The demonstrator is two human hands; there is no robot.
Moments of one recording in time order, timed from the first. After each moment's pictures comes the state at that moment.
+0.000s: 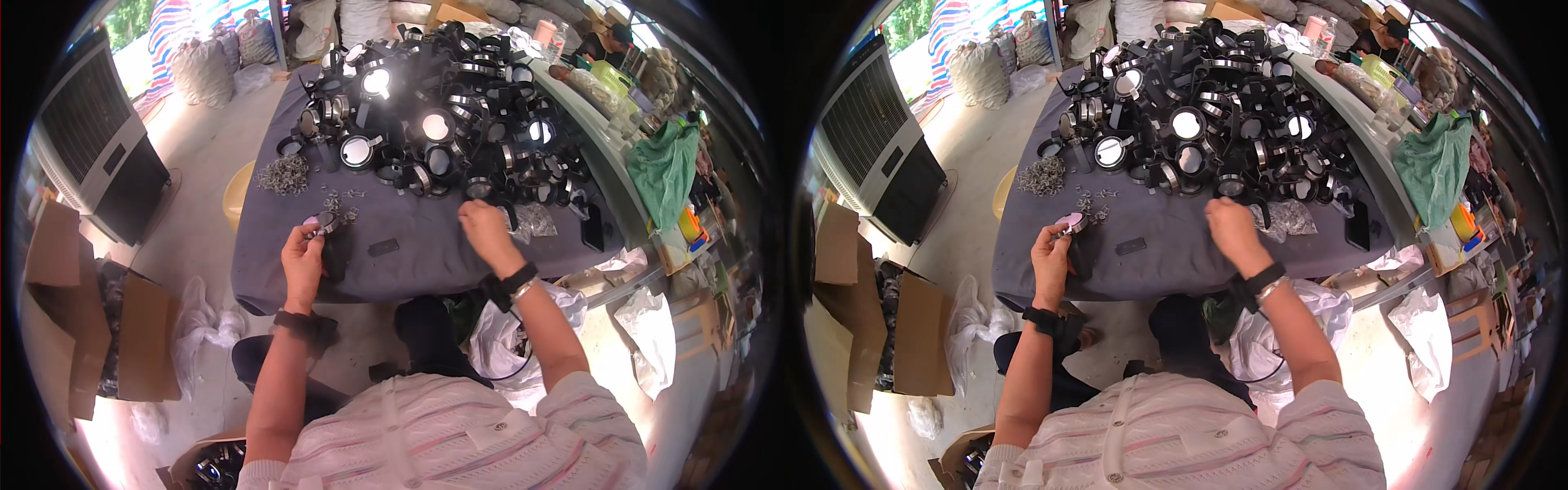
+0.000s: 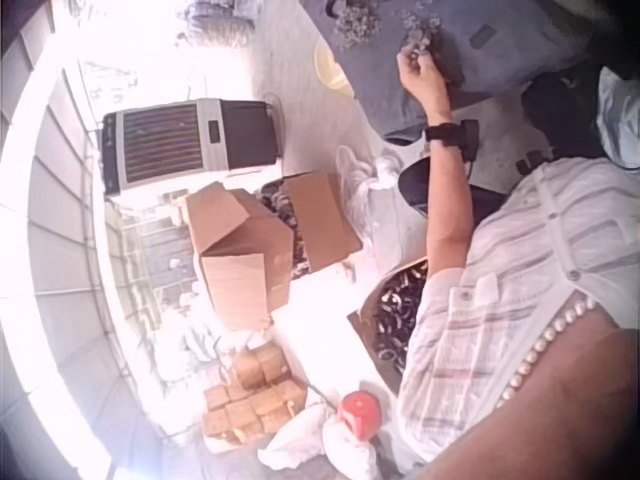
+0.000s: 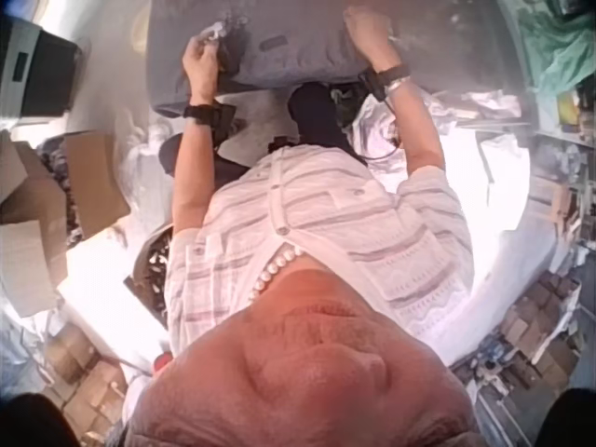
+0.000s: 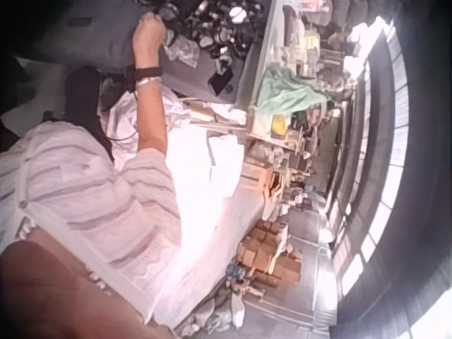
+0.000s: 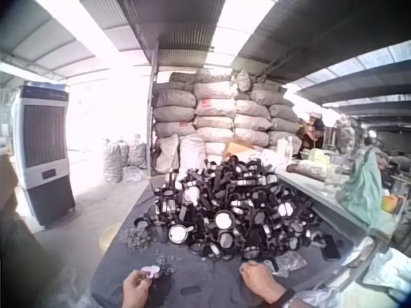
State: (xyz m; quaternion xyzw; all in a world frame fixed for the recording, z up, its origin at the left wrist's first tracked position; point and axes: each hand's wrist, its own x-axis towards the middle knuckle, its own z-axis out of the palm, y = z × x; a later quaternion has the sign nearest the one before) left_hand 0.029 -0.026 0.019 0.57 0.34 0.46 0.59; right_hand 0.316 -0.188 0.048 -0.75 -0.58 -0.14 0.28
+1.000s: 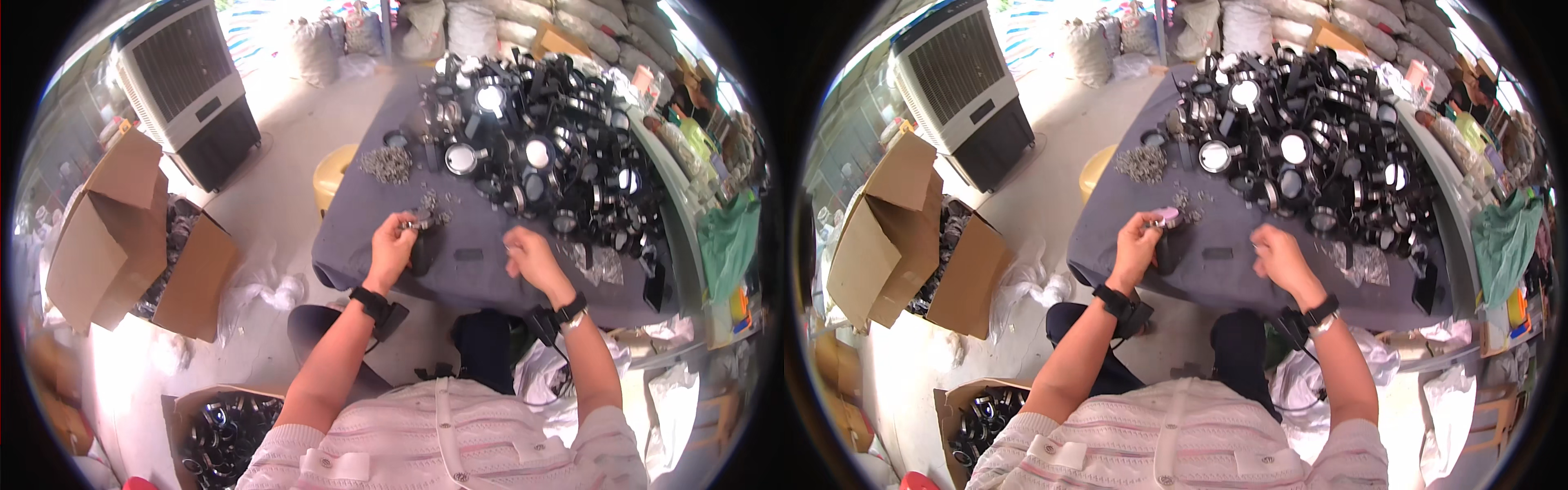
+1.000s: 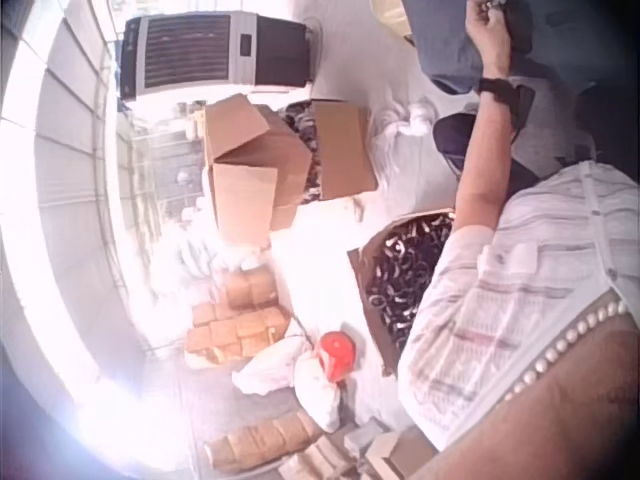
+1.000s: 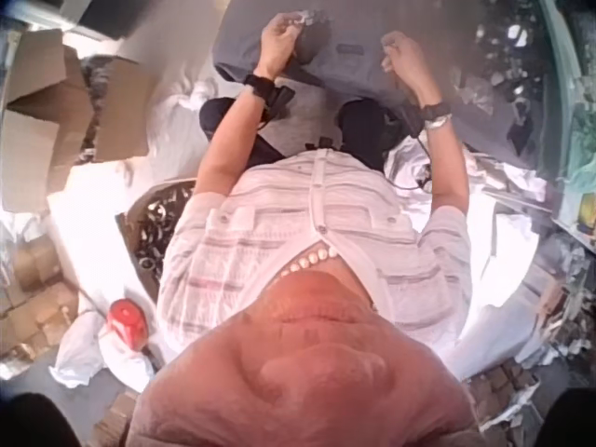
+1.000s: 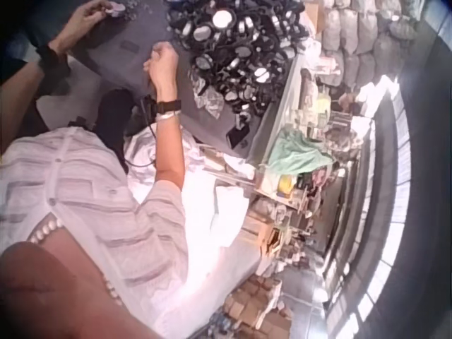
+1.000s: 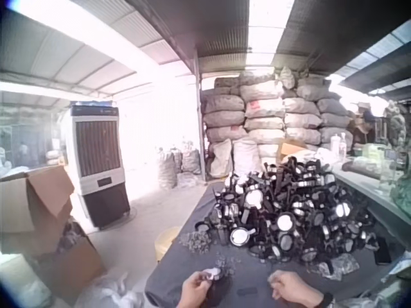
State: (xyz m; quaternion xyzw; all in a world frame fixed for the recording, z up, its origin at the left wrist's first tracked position) left_hand 0.025 -0.024 0.020 0.56 0.34 0.46 0.60; right_hand 0.257 -0.162 0.079 -0.68 -0.55 0.27 0.39
